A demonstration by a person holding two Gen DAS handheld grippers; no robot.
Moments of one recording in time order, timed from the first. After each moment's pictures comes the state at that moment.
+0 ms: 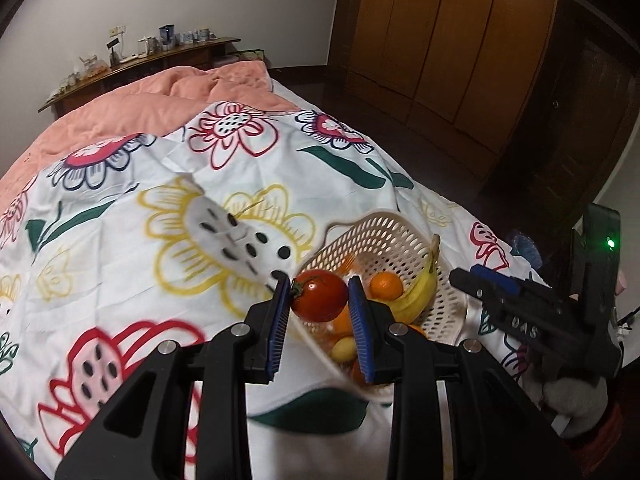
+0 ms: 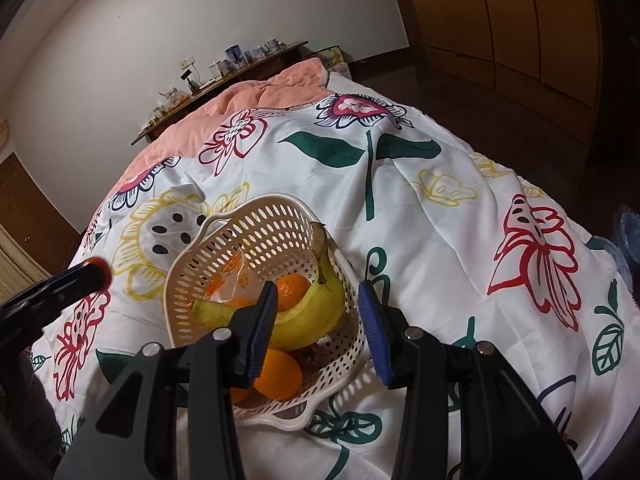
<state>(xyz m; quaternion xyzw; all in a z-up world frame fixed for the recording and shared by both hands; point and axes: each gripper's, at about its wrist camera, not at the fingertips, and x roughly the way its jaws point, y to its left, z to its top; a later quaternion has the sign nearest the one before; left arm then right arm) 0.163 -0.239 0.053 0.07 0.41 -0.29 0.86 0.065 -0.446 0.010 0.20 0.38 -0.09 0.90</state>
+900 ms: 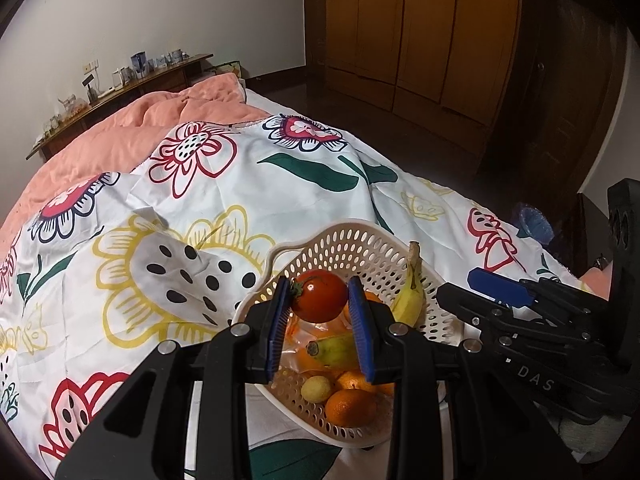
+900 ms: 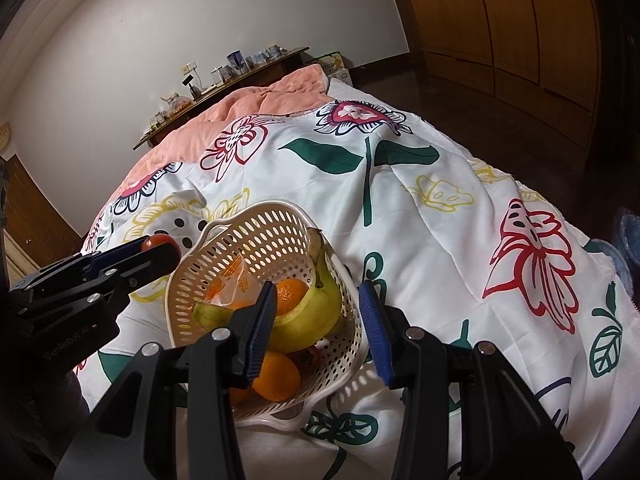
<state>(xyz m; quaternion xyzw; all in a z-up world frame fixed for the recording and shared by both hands) 0.161 -0.306 0.041 0.14 0.38 -0.31 0.86 0.061 -0.448 0.014 0.20 0.37 -0.09 0.90</state>
